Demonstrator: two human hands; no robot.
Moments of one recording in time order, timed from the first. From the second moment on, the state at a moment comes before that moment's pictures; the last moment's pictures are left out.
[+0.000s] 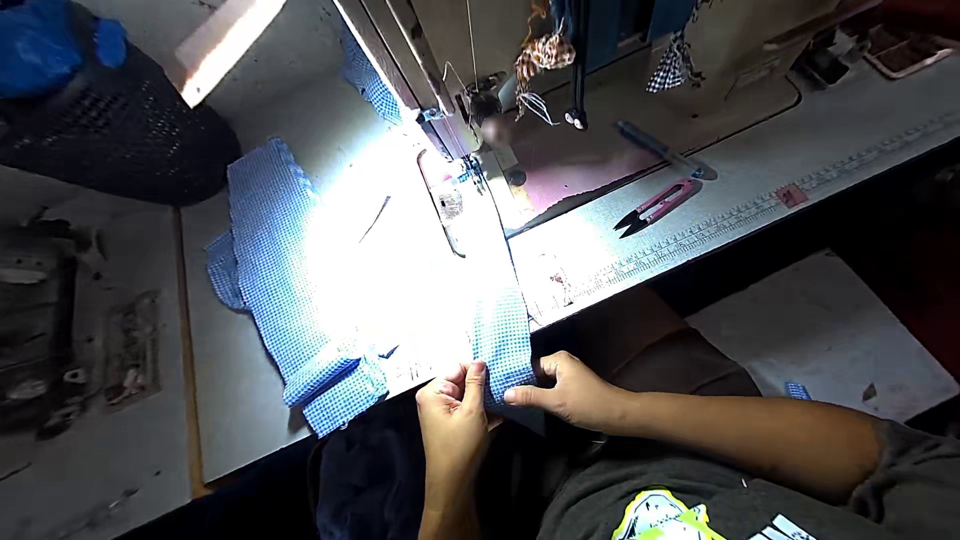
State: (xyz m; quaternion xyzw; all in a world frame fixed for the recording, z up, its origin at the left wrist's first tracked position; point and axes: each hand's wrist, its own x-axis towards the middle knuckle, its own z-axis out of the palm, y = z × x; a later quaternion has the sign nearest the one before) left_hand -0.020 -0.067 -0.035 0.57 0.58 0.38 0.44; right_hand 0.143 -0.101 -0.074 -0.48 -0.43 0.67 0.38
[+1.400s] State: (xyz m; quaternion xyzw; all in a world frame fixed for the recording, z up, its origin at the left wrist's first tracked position) left_hand -0.056 -0.084 0.021 0.56 0.28 0.62 0.47; right_hand 0.182 -0.042 -0.046 -0.36 -0.78 0.26 0.44
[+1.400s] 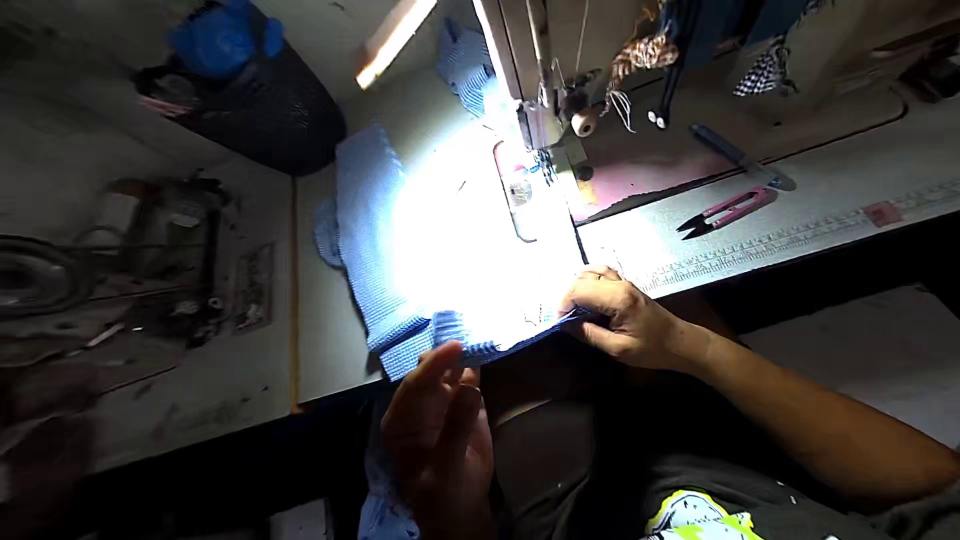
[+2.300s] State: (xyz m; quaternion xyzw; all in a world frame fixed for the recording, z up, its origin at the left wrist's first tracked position) left_hand -0.078 -0.062 0.130 0.70 0.34 0.63 -0.01; right_hand 0.203 0.007 0.014 -0.45 -0.63 0.09 0.63
